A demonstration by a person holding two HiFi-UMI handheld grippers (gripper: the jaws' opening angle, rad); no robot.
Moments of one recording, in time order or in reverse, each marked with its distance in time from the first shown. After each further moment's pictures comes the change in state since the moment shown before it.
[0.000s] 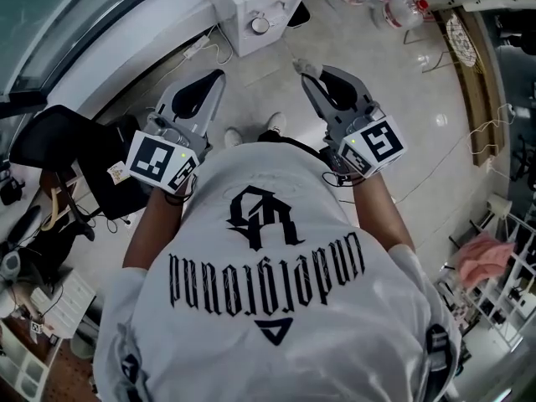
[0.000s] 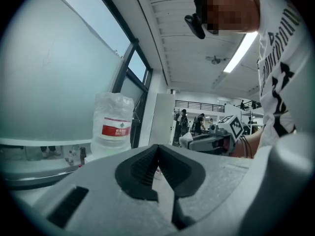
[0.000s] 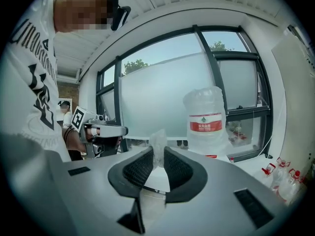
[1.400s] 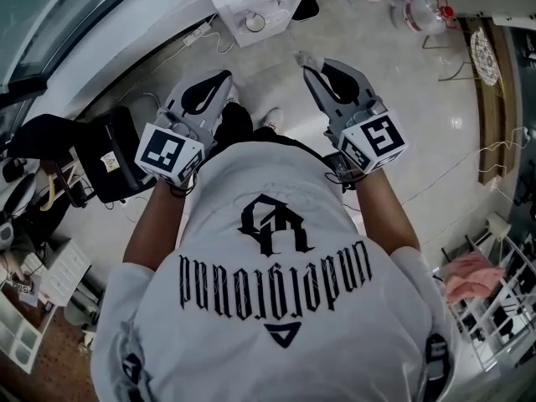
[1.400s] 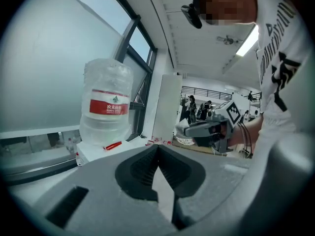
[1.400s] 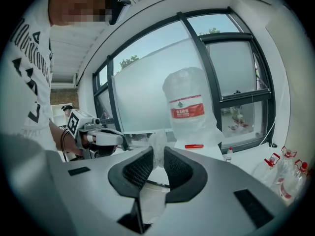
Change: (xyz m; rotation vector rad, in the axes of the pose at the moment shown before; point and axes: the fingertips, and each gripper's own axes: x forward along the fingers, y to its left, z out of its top) left arm 0.141 0.012 -0.066 -0.024 0.179 0.066; right arm 0.018 -0.149 -0.045 0.088 0.074 0.055
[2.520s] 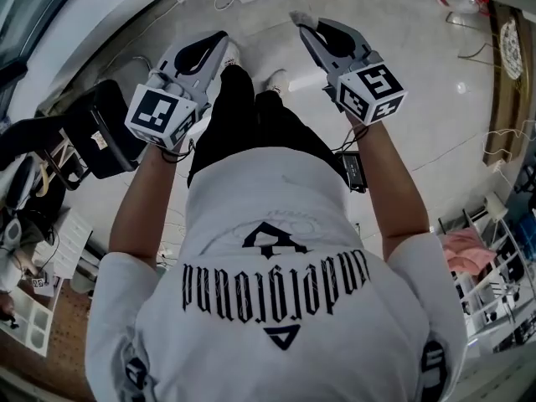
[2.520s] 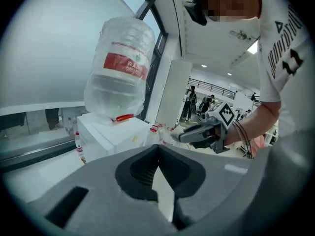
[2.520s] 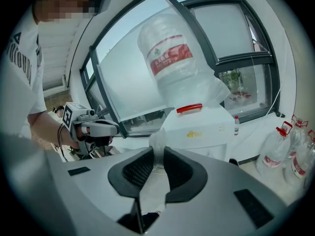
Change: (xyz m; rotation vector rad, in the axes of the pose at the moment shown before) left arm 0.073 0.101 -0.116 -0.097 0.140 -0.012; right arm 0.126 -0.079 -0.135 0.159 0.197 0.032
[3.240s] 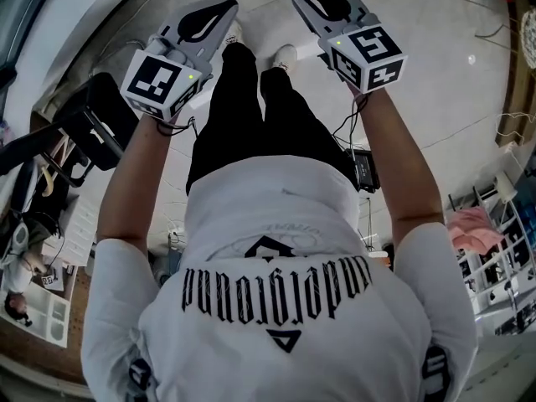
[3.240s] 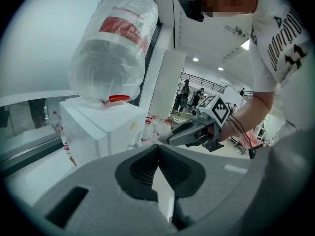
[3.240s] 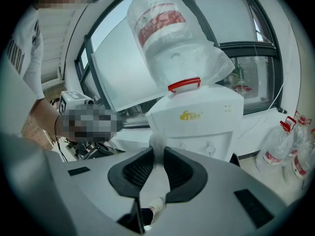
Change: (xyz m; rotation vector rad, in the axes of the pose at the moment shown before) left arm 0.061 0.036 -0.054 0.068 0.070 -0.131; right arm 0.078 -0.035 -0.048 -0.030 0.089 -0.032
